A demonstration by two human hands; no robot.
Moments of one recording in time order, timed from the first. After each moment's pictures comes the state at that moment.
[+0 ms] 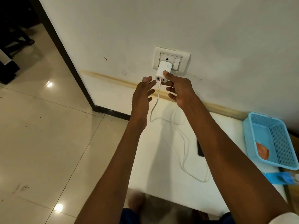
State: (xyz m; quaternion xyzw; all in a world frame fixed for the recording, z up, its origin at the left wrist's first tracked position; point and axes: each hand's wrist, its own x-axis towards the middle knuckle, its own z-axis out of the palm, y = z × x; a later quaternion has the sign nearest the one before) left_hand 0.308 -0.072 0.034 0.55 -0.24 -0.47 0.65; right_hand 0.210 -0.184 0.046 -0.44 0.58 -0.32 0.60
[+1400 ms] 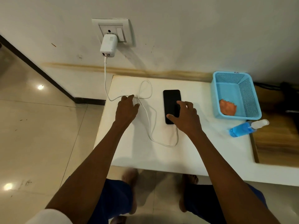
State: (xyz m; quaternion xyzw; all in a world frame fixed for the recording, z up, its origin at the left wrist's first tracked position) left_hand 0.222 -0.066 -0.091 0.79 -0.54 -0.24 0.17; right_hand -0.022 -0.073 -0.066 -0.69 0.67 -0.05 0.27
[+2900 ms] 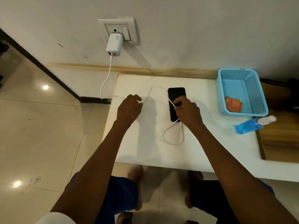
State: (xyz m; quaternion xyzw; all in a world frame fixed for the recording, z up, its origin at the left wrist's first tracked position) left_hand 0.231 -0.051 -0.074 0.75 -0.60 -0.19 0.18; right_hand -0.006 -0.086 -0.072 -0.69 0.66 -0.14 0.28
